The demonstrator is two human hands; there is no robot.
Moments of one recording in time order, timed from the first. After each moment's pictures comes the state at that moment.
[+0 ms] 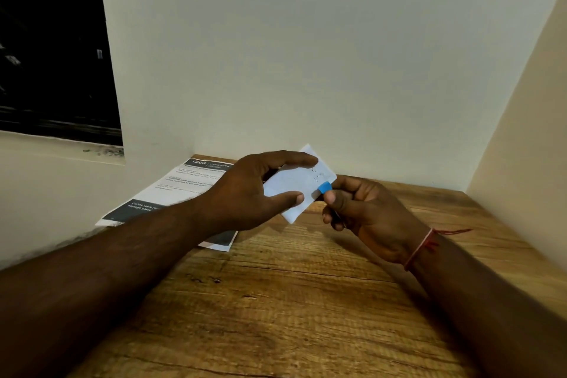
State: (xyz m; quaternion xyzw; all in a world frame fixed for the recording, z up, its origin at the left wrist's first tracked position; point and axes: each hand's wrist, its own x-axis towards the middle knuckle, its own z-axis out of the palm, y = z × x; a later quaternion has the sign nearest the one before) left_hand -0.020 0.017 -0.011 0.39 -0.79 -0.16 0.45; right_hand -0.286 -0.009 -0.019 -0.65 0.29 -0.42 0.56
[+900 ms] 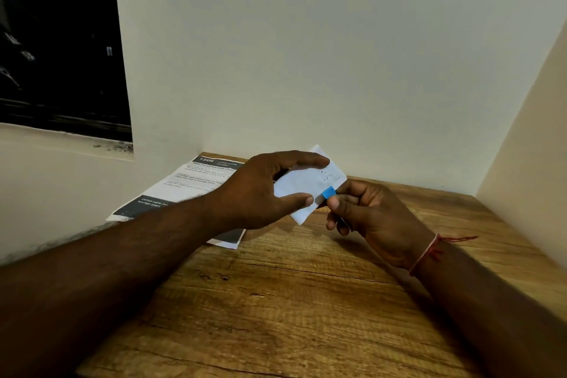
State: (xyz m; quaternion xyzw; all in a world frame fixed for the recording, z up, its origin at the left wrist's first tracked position) left_hand -0.022 0.020 -0.008 0.38 -0.80 -0.16 0.44; right_hand -0.283 -0.007 -0.022 -0.69 0.30 -0.41 0.51
